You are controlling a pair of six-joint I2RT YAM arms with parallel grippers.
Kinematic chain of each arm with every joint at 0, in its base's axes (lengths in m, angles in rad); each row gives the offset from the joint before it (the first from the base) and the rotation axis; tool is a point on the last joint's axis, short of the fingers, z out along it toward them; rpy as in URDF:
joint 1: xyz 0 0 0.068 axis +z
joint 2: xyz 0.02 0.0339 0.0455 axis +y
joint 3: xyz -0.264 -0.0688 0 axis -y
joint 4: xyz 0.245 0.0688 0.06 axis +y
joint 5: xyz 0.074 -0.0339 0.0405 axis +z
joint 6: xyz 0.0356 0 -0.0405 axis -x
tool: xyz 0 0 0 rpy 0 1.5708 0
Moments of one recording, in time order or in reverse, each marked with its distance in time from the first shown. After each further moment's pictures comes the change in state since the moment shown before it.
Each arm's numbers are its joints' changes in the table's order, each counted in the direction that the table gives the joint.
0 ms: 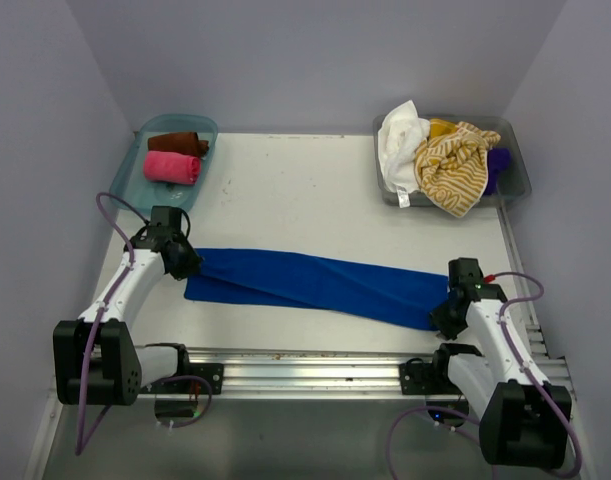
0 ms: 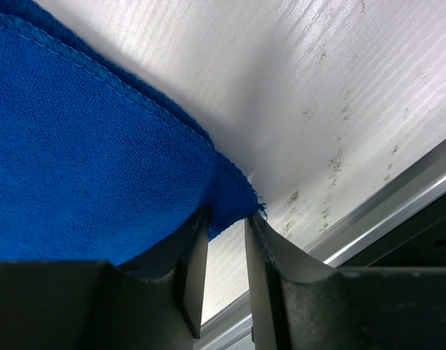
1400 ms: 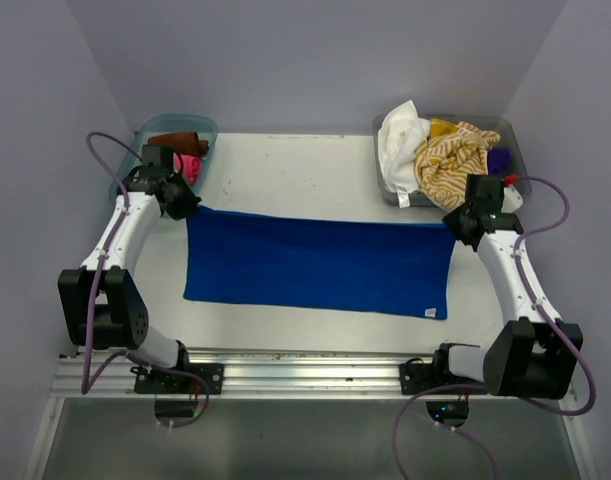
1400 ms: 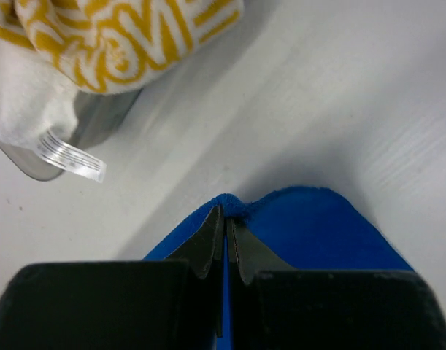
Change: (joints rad) left arm 0.021 0.275 0.471 0.026 -0.063 -0.043; right arm 0.000 0.309 0.552 -0.272 -0.083 0.098
